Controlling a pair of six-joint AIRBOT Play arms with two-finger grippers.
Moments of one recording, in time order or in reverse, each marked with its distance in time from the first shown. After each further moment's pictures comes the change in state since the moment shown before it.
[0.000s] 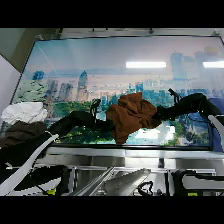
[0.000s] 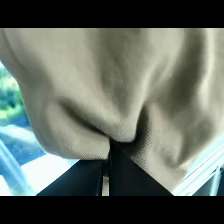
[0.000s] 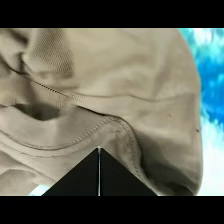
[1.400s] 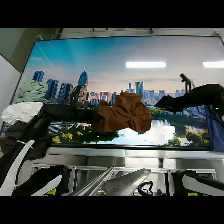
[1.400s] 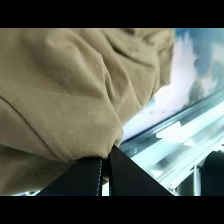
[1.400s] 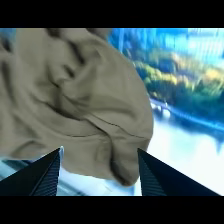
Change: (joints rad) left arm 0.206 0.244 0.047 0.097 0.200 -0.003; right arm -0.017 0.109 0.076 -0.021 -0.021 0.056
